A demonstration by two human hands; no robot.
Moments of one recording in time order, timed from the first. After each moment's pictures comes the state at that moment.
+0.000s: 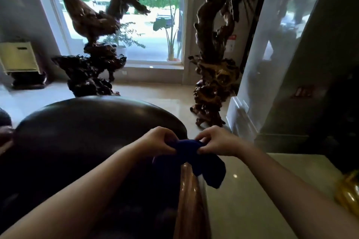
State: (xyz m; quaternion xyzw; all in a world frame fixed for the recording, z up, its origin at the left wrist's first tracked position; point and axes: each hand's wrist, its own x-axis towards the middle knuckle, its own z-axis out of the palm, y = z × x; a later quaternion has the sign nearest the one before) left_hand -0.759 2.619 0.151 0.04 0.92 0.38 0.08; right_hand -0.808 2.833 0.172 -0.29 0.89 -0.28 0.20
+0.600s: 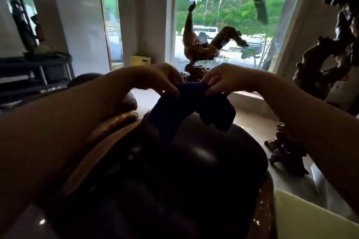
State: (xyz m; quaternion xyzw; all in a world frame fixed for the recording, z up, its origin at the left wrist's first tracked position) left_hand -0.472 2.415 0.407 -0.08 0.94 0.33 -0.02; right_hand -0.627 2.581 0.414 -0.58 0.78 -0.22 0.13
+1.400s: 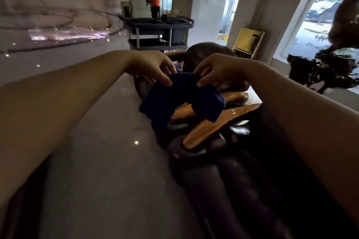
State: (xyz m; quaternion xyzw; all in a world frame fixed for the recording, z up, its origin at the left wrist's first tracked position) left_hand -0.026 2.151 0.335 -0.38 0.86 0.35 -0.04; right_hand -0.245 2.203 0.339 -0.75 0.59 -0.10 0.27
